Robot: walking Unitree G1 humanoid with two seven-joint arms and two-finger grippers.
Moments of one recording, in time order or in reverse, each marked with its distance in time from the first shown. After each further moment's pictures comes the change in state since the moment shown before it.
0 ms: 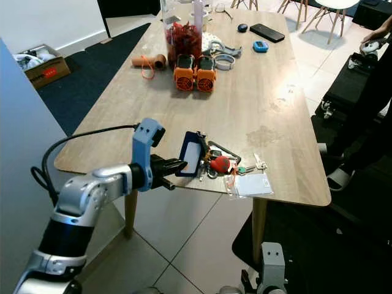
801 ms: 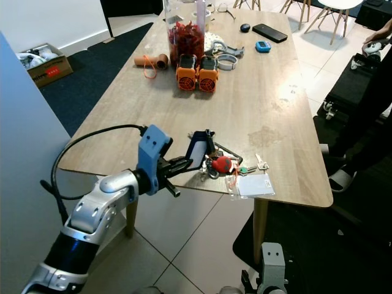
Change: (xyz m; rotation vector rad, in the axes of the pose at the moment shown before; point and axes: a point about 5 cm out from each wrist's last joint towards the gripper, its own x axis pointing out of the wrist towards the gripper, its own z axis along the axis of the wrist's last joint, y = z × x) left arm 0.010 -0.005 -0.011 0.335 -0.174 0.009; right arm 0.000 -0.001 -0.001 -0.003 0.002 0.000
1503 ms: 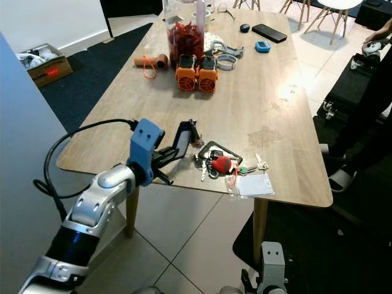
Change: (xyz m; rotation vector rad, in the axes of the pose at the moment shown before) left arm 0.001 0.018 0.006 0.051 -0.041 0.140; right arm 0.001 0.000 0.002 0.000 -0.004 0.001
